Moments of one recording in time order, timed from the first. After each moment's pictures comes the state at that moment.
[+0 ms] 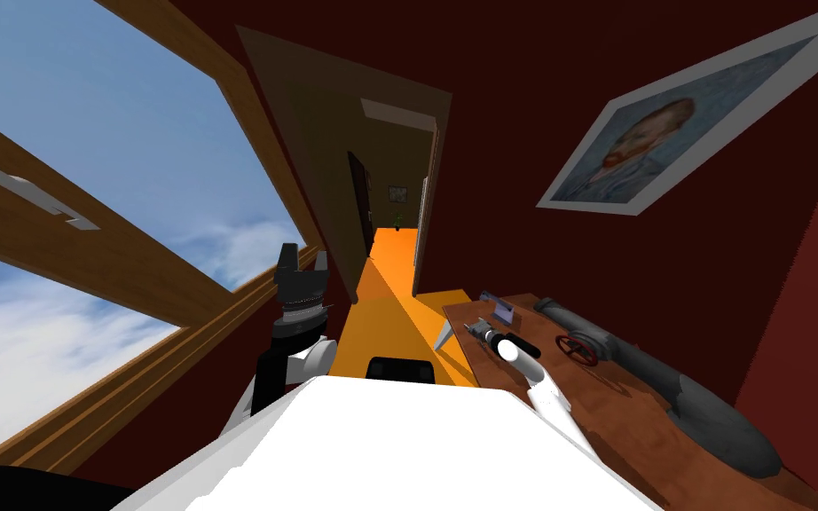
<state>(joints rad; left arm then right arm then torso) 0.54 -0.02 -0.03 -2.38 0.06 -0.58 -0.12 0.20 -0.40 -0.21 -1.44 -0.86 0.57 -0.56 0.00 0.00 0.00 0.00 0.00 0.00</state>
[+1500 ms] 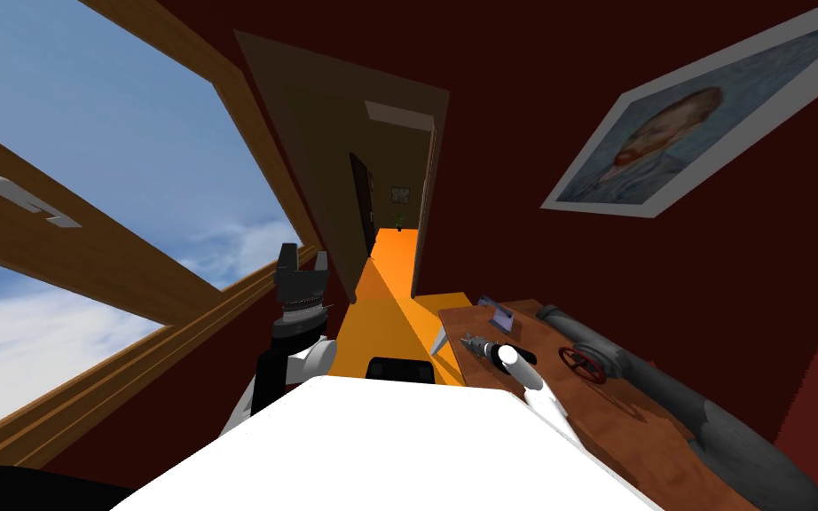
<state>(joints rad) 0.54 -0.02 -0.03 -2.38 0.06 -0.58 -0.12 0.15 -0.37 -0.26 -1.21 -0.93 0.76 -0.67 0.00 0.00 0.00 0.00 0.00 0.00</state>
